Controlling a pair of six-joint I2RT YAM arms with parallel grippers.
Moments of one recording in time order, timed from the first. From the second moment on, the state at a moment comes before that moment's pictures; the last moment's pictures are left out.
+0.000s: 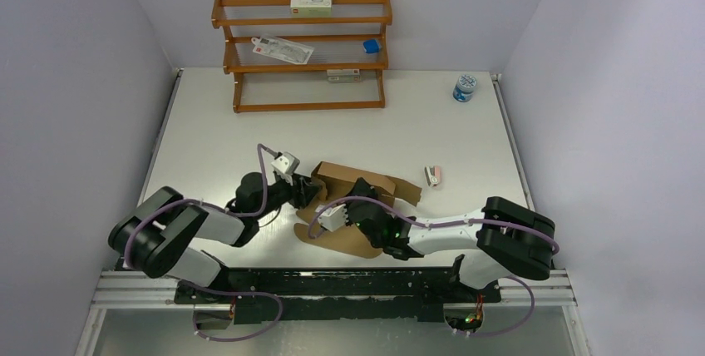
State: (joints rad) left arm -0.57 1.45 0.20 1.06 0.27 -0.23; right arm 1.18 1.44 0.48 0.49 0.65 -1.23
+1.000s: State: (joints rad) left arm -0.78 1.83 0.16 1.51 -0.14 -0.16; right arm 1.25 1.46 0.50 0.44 0.70 -1.23
